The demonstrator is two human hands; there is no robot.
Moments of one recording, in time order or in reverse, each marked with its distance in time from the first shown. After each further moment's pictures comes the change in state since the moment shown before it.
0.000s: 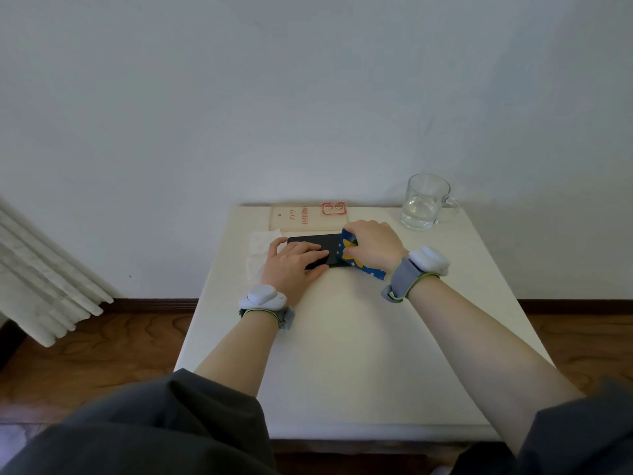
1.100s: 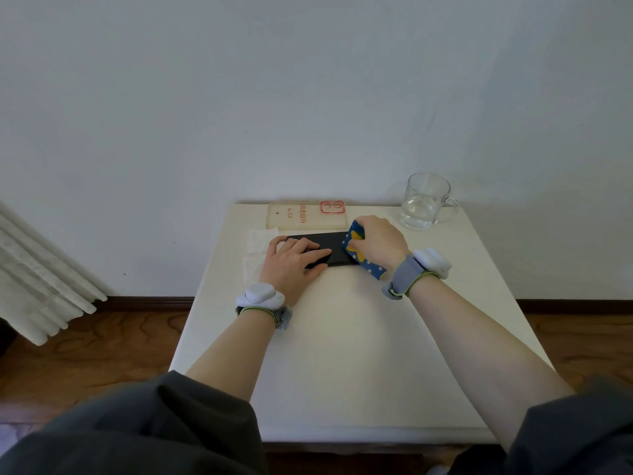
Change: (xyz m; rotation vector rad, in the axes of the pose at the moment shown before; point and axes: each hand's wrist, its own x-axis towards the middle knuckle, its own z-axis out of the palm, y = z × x) left_hand 0.002 -0.004 0.005 0.021 0.033 0.063; right_hand 0.009 0.013 0.008 0.156 0.054 0.191
